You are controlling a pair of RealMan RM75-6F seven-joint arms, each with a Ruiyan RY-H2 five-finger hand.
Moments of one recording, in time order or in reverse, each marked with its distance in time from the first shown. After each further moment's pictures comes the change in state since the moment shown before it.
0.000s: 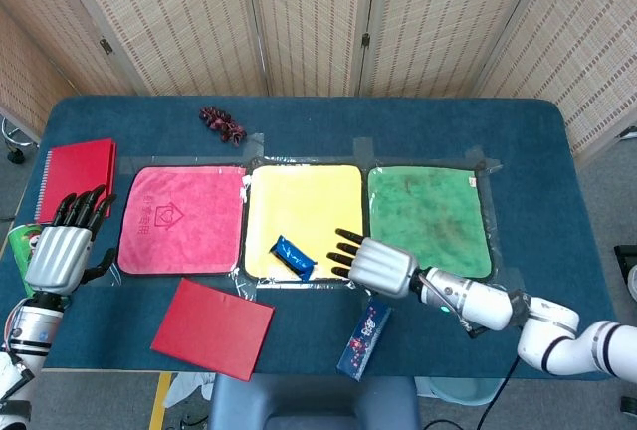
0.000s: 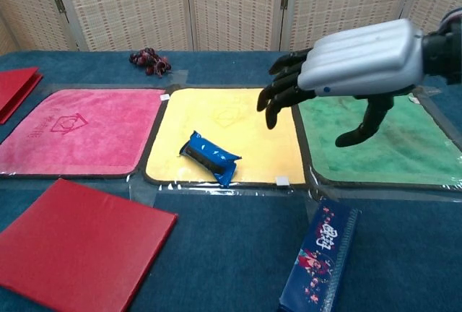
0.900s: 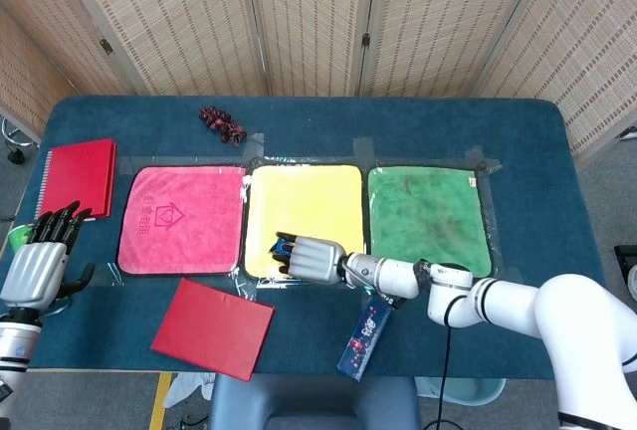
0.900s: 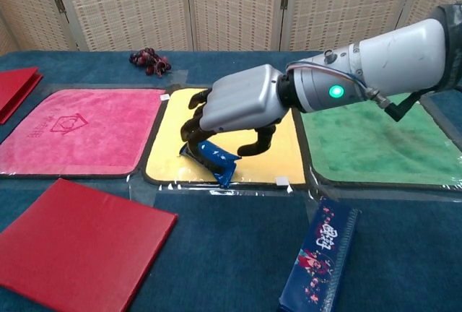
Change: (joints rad) left arm 0.079 0.022 0.014 0.035 -0.002 -0.014 -0.108; right arm 0.326 -0.380 -0.074 0.401 0.033 -0.081 0.074
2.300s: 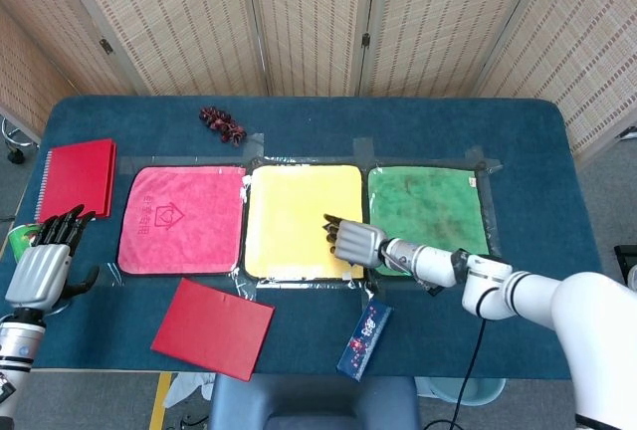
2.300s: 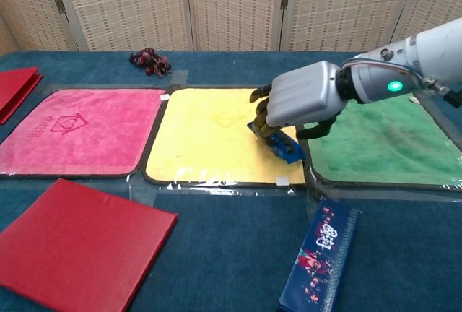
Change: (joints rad) left arm 0.012 -0.013 -0.021 0.002 -0.004 -0.043 -0.031; right arm -0.014 0.118 -0.177 0.015 0.106 0.028 -0.176
